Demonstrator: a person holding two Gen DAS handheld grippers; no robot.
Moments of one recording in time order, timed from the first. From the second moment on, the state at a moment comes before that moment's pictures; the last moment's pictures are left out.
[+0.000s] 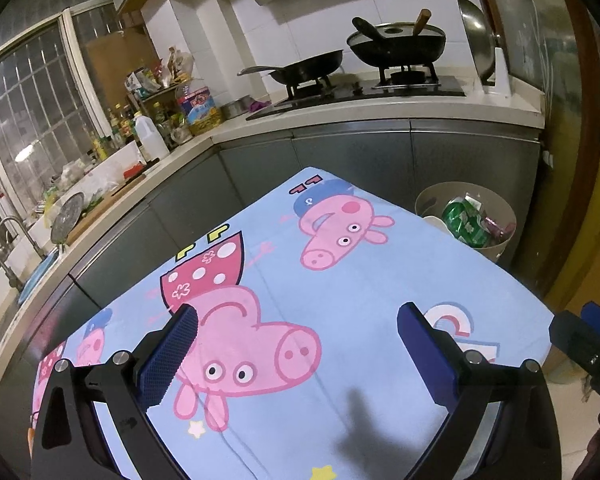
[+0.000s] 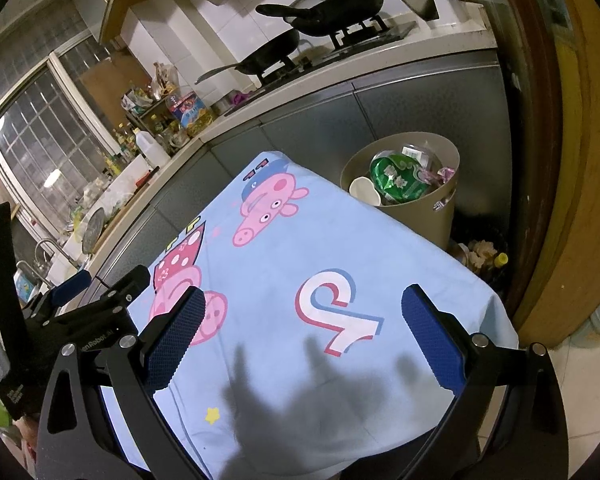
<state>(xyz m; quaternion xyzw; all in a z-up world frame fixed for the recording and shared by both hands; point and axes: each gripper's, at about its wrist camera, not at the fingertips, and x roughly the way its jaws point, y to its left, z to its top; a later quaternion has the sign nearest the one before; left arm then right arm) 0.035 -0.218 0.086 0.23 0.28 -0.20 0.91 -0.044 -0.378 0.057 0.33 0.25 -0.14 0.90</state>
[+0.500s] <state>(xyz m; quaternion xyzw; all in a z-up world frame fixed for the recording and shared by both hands) 0.034 -0.219 0.080 0.24 0.29 -0.20 0.91 -0.045 -0.373 0.054 0.33 0.25 -0.14 0.90</state>
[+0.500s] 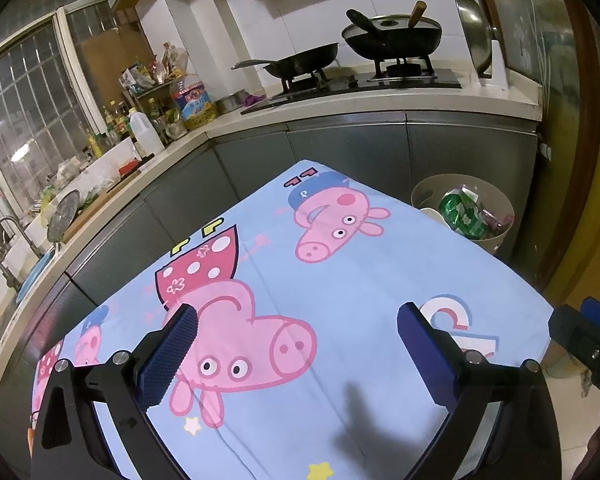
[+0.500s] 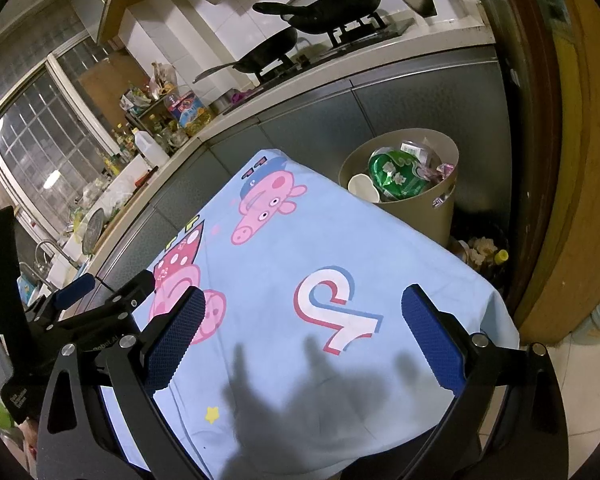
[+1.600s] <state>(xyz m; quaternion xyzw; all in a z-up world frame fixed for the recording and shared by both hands) 0.037 -0.222 0.072 0.25 0.30 -0.21 0.90 -0.047 -0.376 0.048 0.34 0.25 -0.14 0.90</state>
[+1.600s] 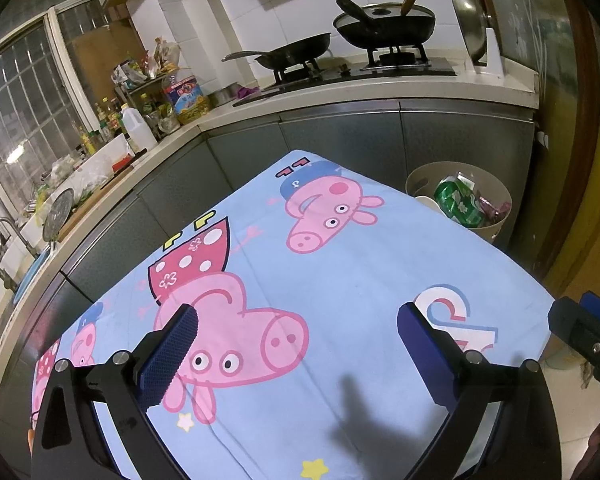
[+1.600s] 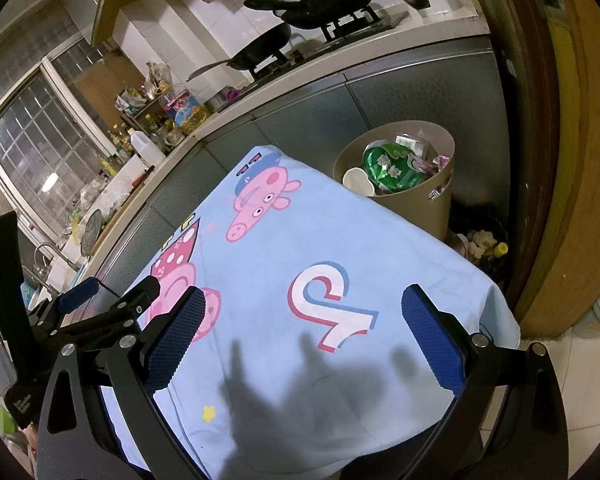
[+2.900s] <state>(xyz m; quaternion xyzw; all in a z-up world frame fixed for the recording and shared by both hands) 0.036 -0.212 0.073 0.20 0.31 -0.24 0.90 -0.062 -0.356 0.052 0.28 0.23 -0.17 0.92</state>
